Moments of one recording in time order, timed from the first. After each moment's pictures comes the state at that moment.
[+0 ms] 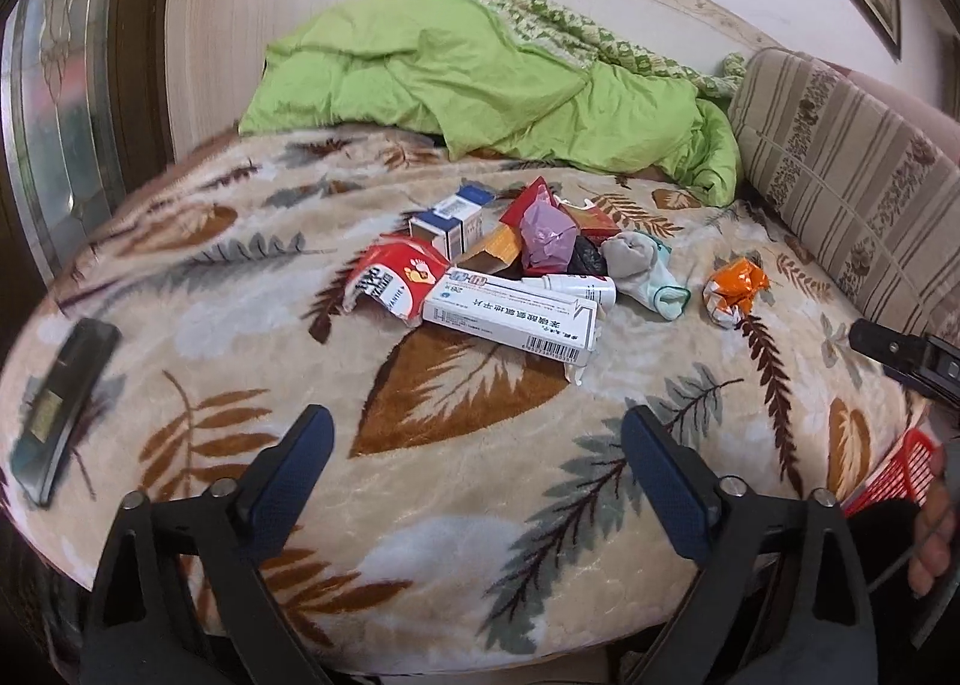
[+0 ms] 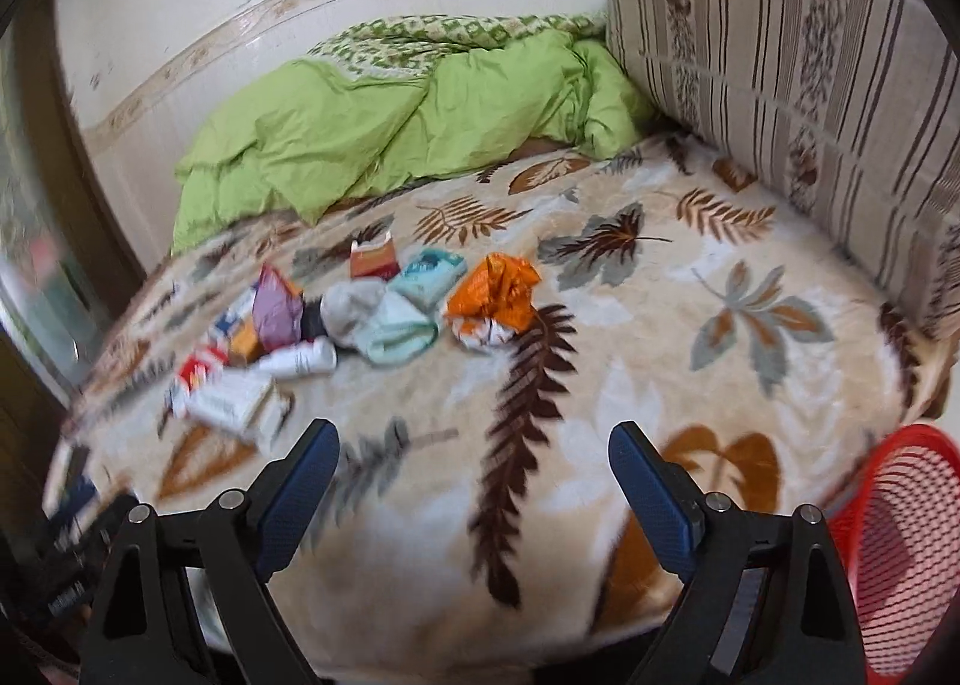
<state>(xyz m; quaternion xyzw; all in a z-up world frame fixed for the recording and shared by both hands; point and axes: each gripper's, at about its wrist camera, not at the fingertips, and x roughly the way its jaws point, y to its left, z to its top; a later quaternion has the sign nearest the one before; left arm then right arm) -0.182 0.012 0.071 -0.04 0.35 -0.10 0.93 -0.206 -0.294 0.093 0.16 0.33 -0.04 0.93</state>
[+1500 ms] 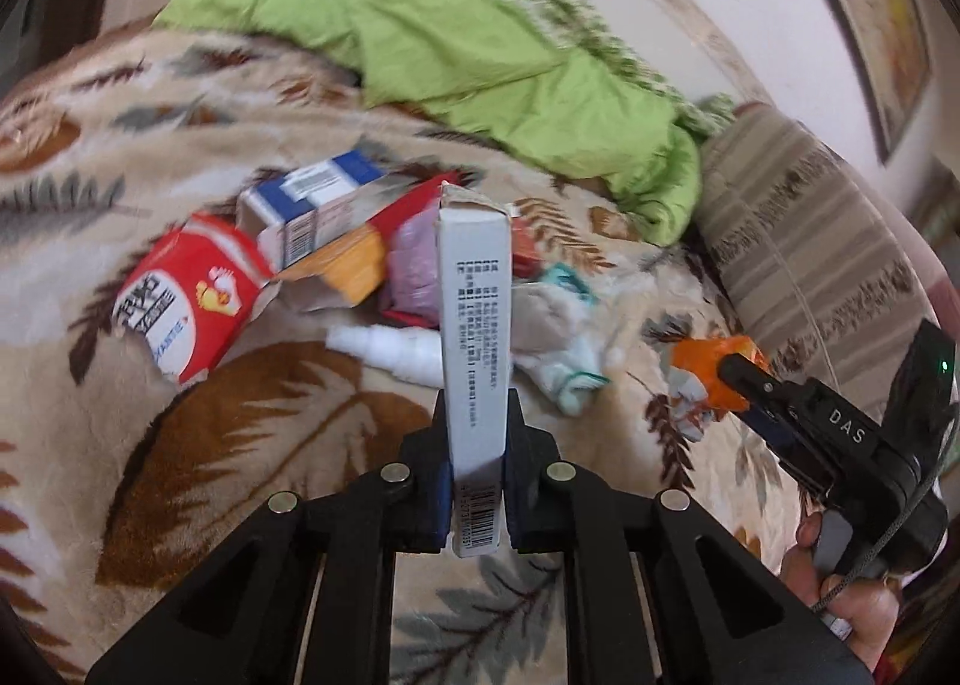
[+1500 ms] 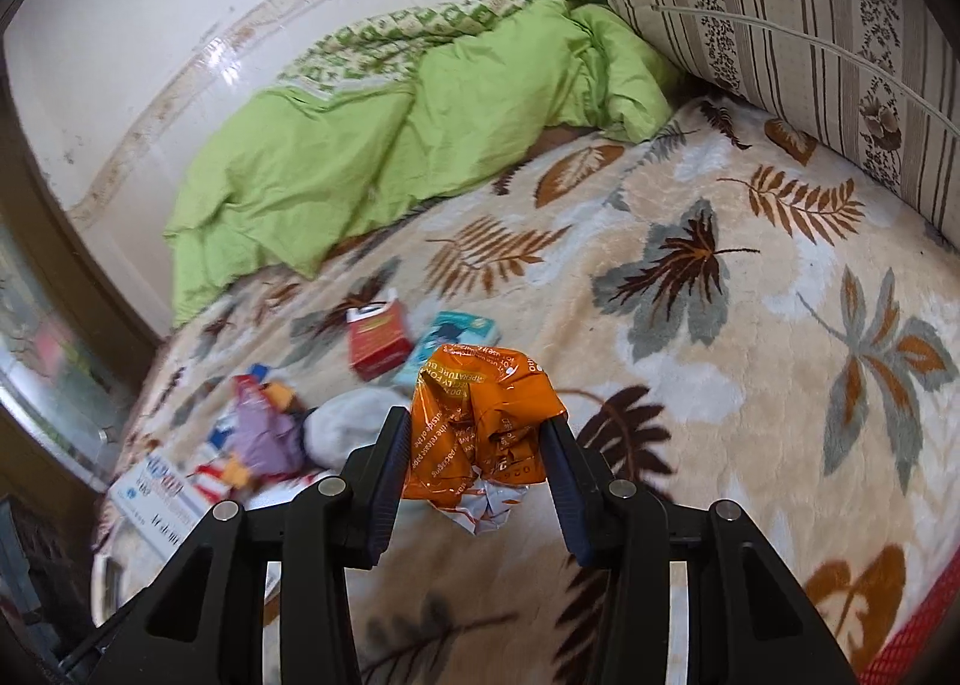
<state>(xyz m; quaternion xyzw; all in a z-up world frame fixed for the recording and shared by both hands) -0.077 -0.043 0.066 -0.17 0.39 -0.20 0.88 -0.106 -0.315 0.088 0.24 0.32 -0.01 0.92</state>
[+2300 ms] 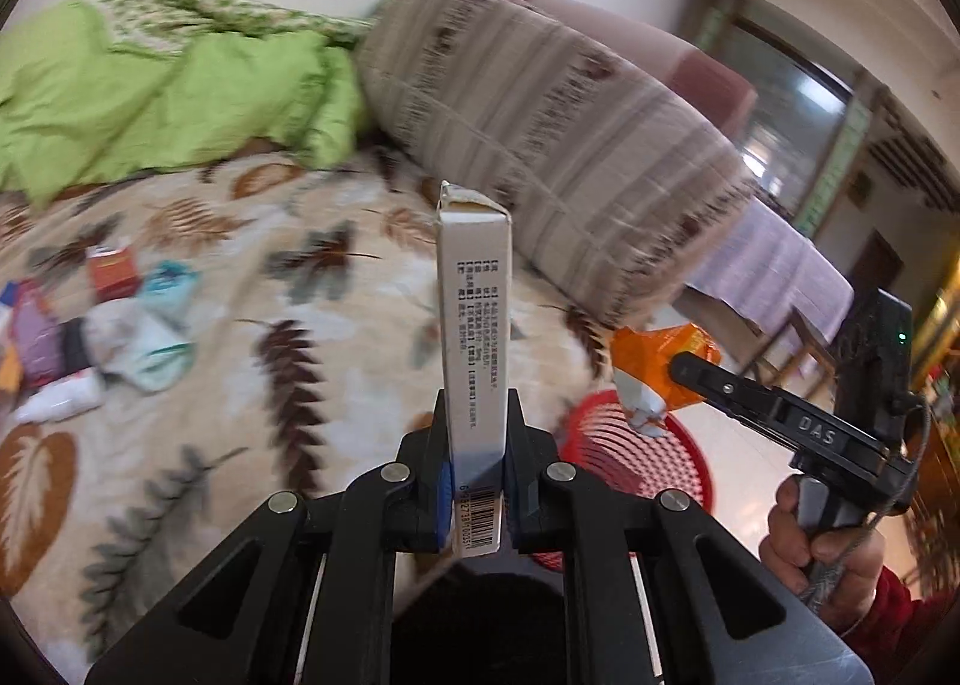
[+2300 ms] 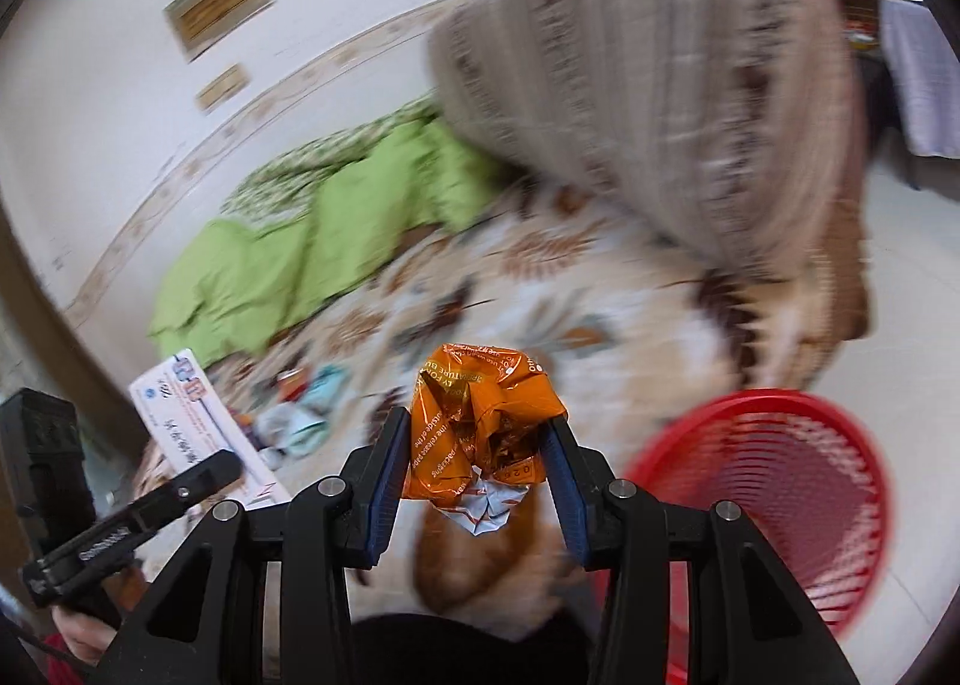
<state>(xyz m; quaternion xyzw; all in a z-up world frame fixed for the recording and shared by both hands) -0.206 -0.223 0.153 -0.01 0.36 -0.48 0.80 -0.353 -0.462 0.137 0.28 0.25 -0.13 0.92</state>
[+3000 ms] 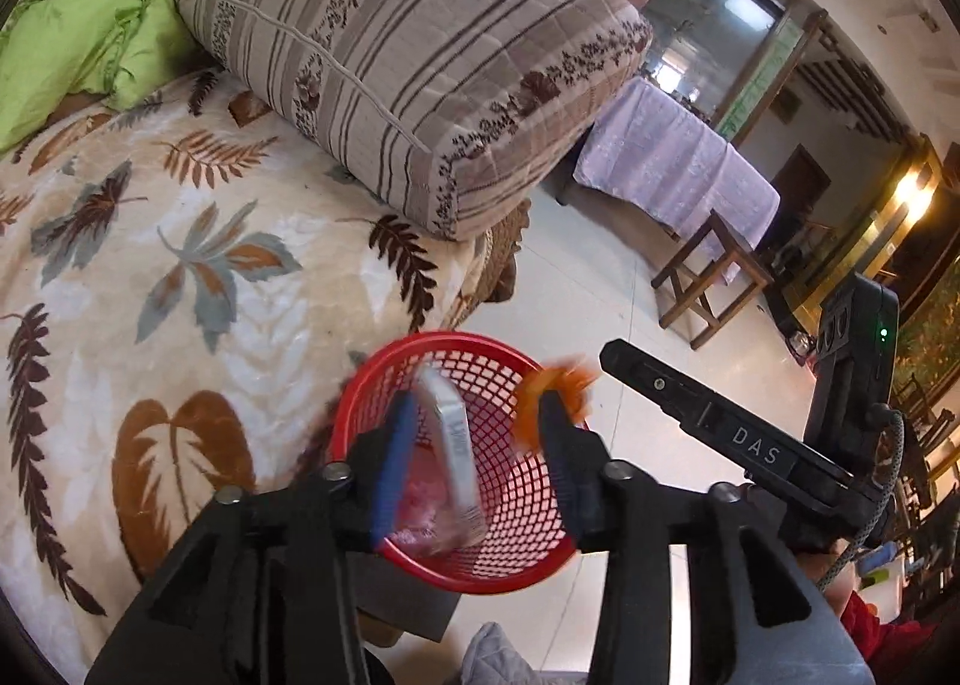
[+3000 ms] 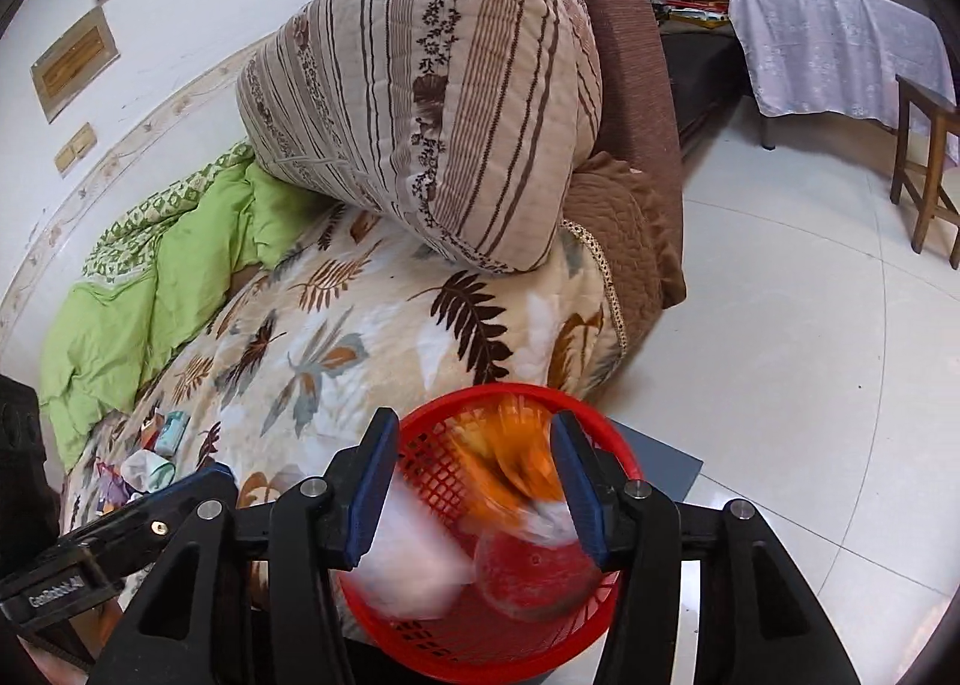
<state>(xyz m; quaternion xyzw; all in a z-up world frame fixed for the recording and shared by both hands) -0.275 -0.384 0.129 0.04 0.42 -0.57 0.70 -0.436 -0.550 0.108 0.31 0.27 -0.28 0.87</state>
